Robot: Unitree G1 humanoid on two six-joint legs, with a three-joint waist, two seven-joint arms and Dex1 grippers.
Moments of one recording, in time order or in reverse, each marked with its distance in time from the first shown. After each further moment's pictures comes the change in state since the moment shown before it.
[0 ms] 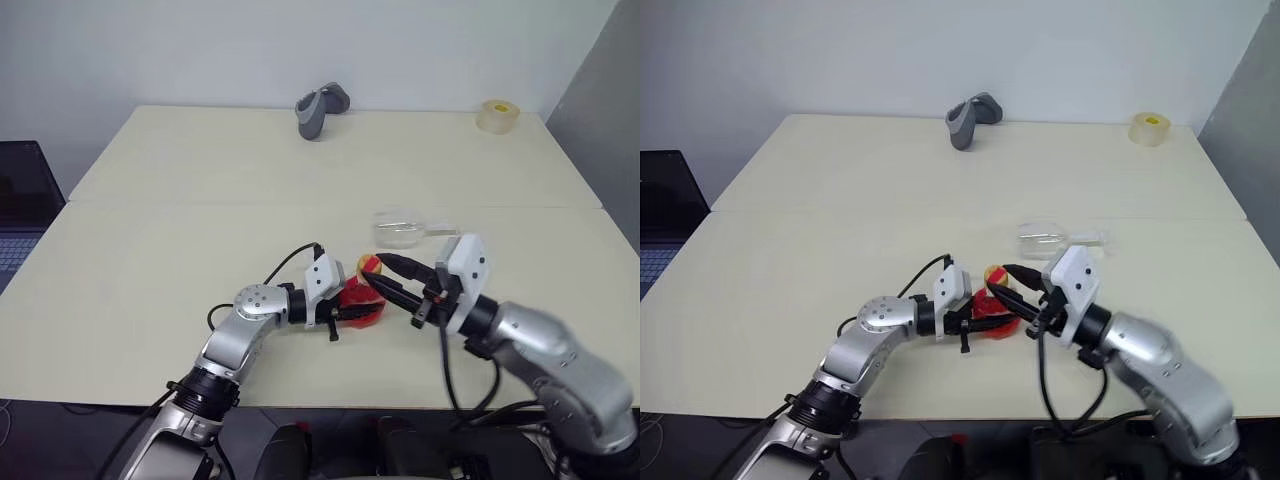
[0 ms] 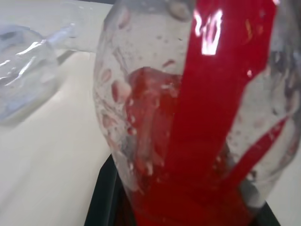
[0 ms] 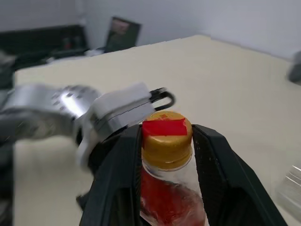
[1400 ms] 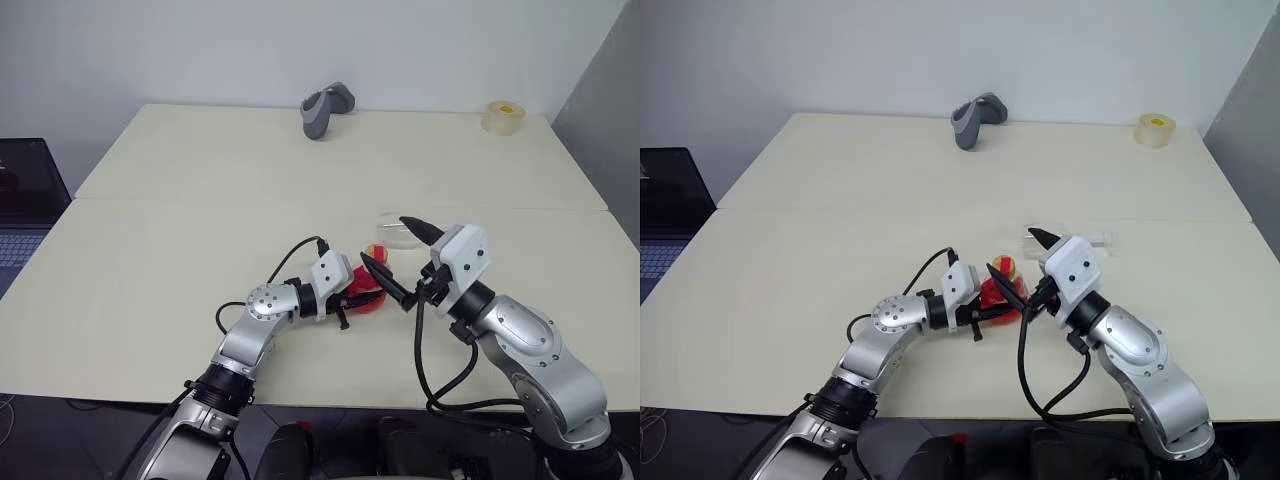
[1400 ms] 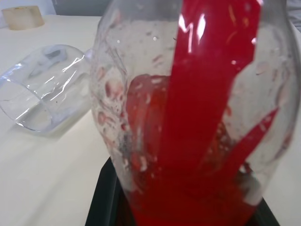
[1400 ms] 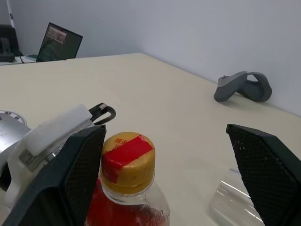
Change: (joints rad) left arm -0.010 -0.127 0.031 0.132 0.092 -0.162 0.178; right arm 0.092 0.227 0.104 -0.051 -0.361 -0.131 -0.340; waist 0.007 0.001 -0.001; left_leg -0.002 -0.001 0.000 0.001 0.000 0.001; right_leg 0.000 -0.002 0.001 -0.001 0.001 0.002
